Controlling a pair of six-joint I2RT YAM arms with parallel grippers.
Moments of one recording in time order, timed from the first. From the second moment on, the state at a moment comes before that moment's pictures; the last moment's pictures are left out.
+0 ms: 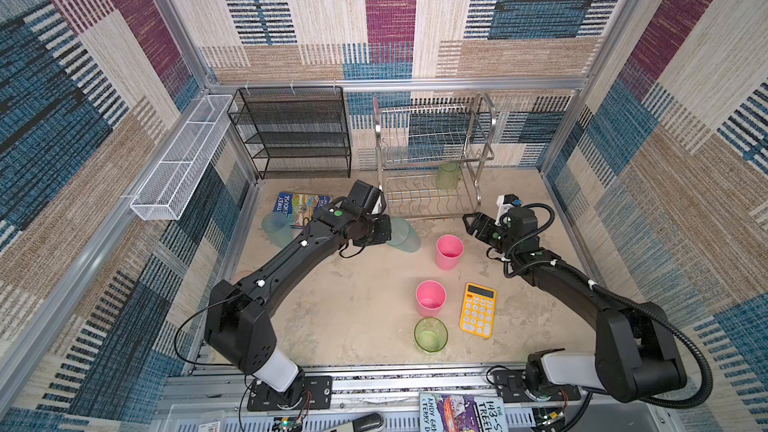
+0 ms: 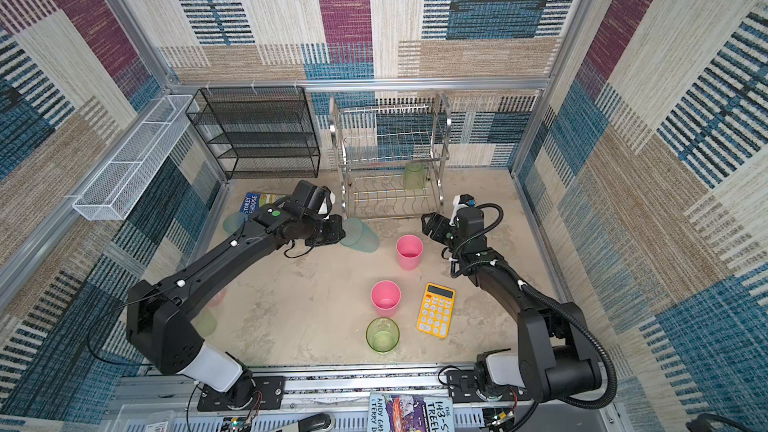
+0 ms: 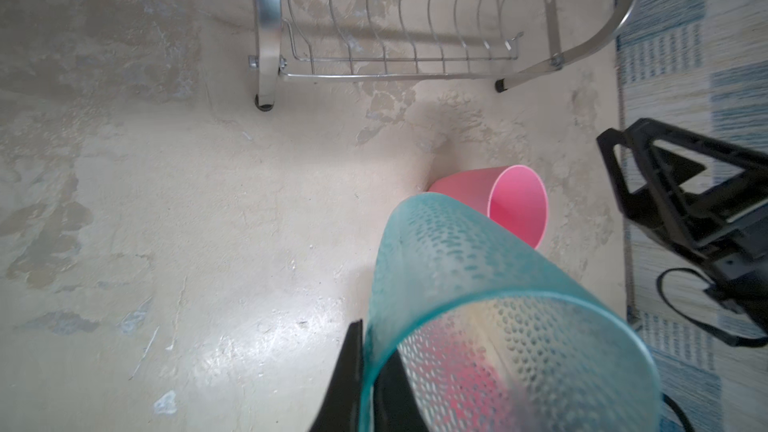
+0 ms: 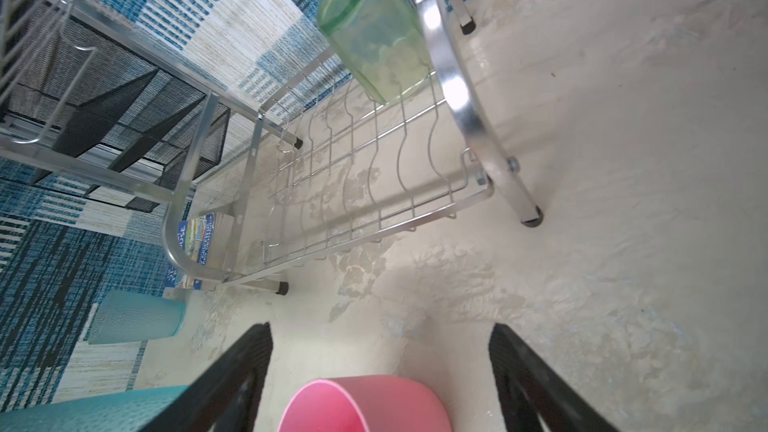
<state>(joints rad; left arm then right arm) -0.56 1.55 1.38 -0.73 0.16 -0.60 0.18 1.31 0.71 0.13 -0.20 0.64</state>
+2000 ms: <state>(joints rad) -0.43 1.54 0.88 0.55 0.53 -1.14 0.42 1.40 0.84 0.46 -0.28 1.57</state>
